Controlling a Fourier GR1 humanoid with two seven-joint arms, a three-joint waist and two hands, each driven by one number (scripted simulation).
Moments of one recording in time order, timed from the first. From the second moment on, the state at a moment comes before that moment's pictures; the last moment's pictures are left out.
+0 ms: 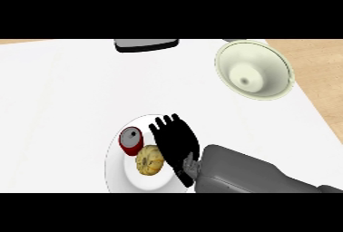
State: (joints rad) left arm 1.05 0.34 -0.07 -2.07 0.27 0.32 0.37; right arm -0.83 -0.23 1.05 -1.40 0.37 0.35 0.77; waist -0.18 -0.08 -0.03
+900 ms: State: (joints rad) left arm 0.95 0.24 -0.13 -2.05 0.30 0.36 0.31; right arm -0.84 -0.13 1.05 -1.35 0.36 0.38 0.90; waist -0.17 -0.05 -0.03
